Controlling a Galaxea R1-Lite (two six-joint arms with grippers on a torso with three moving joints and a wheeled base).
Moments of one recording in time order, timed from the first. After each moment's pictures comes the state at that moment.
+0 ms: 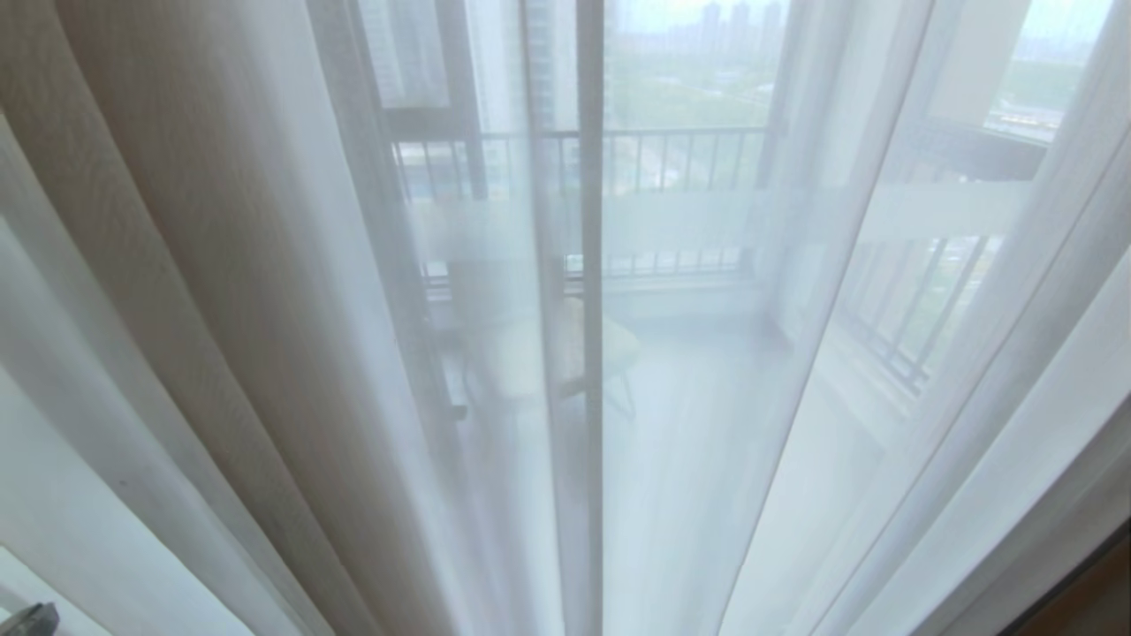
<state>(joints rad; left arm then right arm) -0.07 0.28 -0.16 -0.05 0.01 -0.07 0.00 0.00 0.00 0.00 0.01 -0.02</state>
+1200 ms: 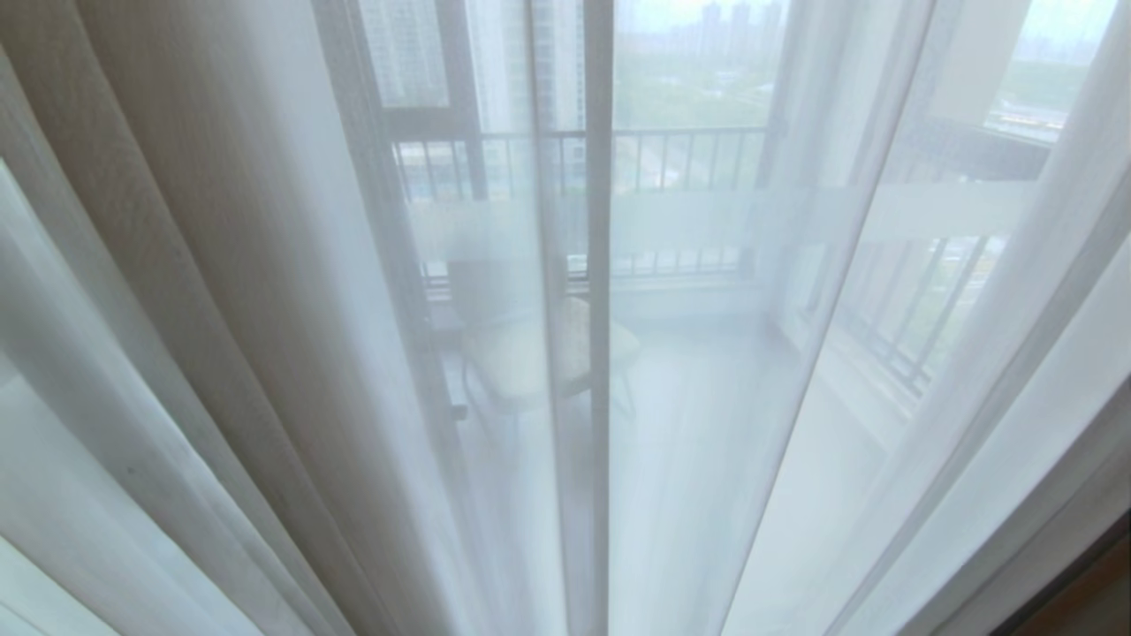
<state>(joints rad) 0.03 0.61 -0.61 -0.12 0.19 -0.03 0.00 0.00 0.00 0.00 0.01 -0.02</state>
